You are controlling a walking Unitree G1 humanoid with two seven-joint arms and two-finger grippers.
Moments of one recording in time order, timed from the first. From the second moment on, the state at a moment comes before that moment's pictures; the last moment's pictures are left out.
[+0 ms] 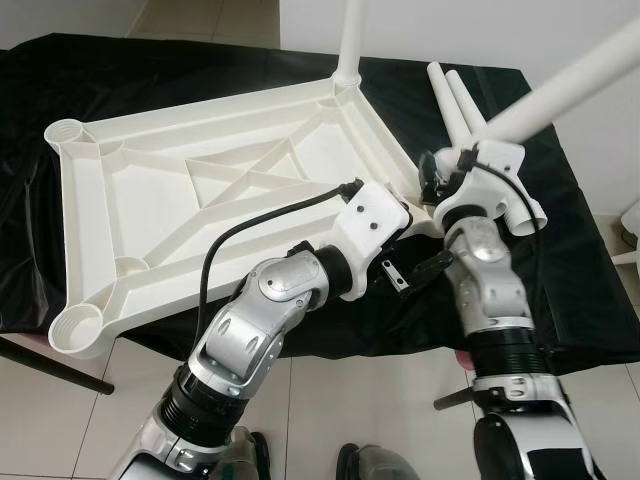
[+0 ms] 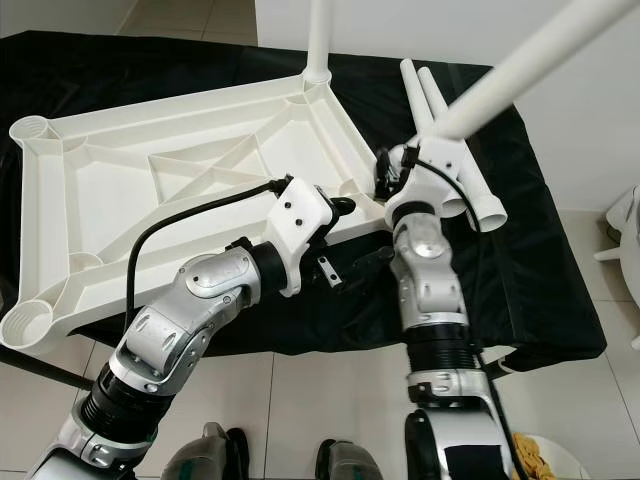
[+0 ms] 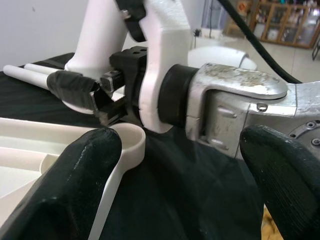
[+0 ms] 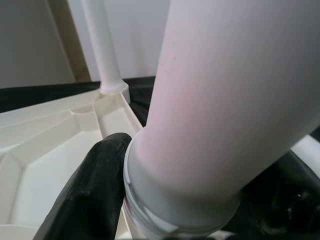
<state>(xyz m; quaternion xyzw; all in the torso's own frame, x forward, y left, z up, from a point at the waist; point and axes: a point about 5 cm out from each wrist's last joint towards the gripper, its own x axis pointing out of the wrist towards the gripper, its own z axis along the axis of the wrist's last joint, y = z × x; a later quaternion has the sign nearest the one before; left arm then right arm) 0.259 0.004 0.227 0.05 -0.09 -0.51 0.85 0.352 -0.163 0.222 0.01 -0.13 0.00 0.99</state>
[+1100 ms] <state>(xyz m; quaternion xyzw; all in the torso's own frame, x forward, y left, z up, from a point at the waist) 0.306 0.010 0.296 0.09 -0.18 -0.50 0.84 0.336 -0.177 0.200 -0.17 -0.01 0.30 0.94</state>
